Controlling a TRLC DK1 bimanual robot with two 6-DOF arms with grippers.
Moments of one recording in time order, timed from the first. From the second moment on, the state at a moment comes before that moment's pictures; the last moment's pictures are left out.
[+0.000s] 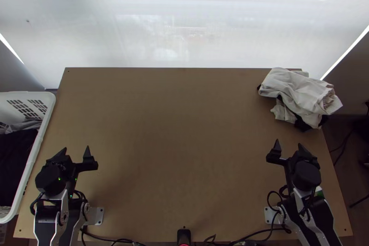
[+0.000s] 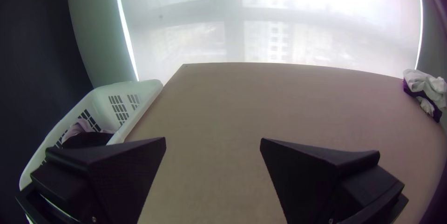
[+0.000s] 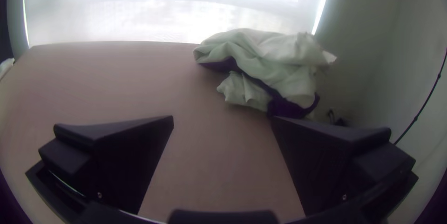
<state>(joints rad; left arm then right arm) 0.07 0.10 0.28 -0.51 -0.20 0.03 0.38 0.29 0.28 -0.40 0.52 0.08</state>
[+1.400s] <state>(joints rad) 0.92 1.65 1.31 -0.45 -0.35 0.05 0.48 0.88 0.85 -0.63 0.57 -0.03</state>
